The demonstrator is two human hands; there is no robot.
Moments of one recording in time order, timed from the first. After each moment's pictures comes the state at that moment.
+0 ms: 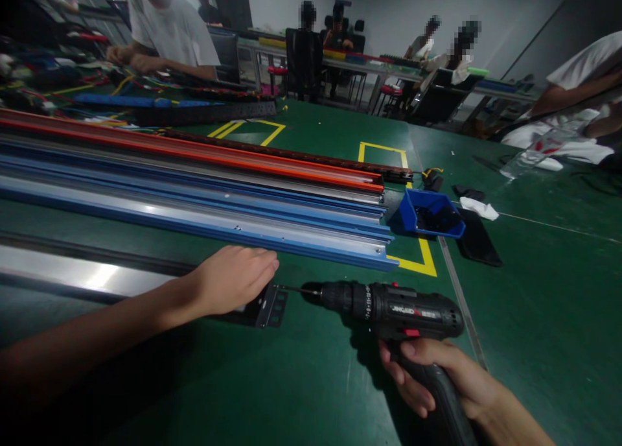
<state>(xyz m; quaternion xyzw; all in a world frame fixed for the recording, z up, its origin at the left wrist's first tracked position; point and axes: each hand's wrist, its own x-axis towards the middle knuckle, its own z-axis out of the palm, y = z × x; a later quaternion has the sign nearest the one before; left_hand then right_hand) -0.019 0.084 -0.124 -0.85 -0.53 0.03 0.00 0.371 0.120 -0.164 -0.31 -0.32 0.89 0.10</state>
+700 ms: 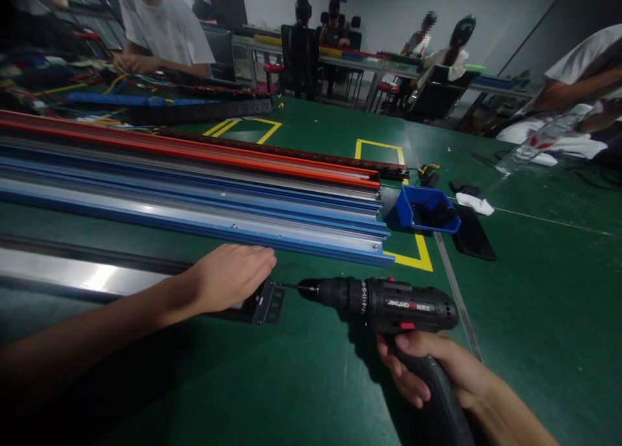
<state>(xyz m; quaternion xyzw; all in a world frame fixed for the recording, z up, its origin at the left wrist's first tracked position) -0.019 0.085 -0.124 -0.84 -0.53 0.03 -0.02 0.369 0.120 -0.163 -0.31 -0.31 0.89 0.11</state>
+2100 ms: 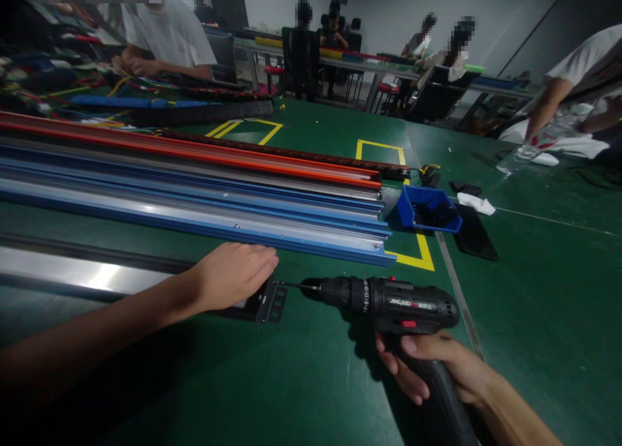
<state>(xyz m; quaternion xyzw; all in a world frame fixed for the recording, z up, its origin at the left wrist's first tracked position) -0.018 0.086 -0.121 -0.85 -0.53 0.02 -0.01 0.372 0.123 -0.165 -0.28 -0.35 0.89 0.11</state>
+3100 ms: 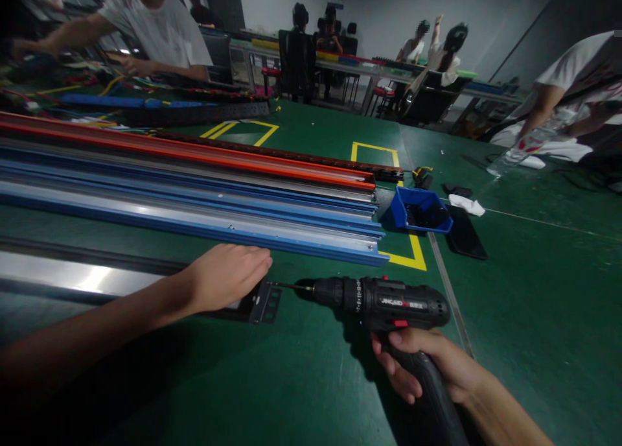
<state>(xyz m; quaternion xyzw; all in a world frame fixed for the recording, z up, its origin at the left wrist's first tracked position) -0.016 0.087 -0.117 -0.84 -0.54 0.06 -0.01 0.370 0.122 -0.164 -0.30 -0.32 0.89 0.10</state>
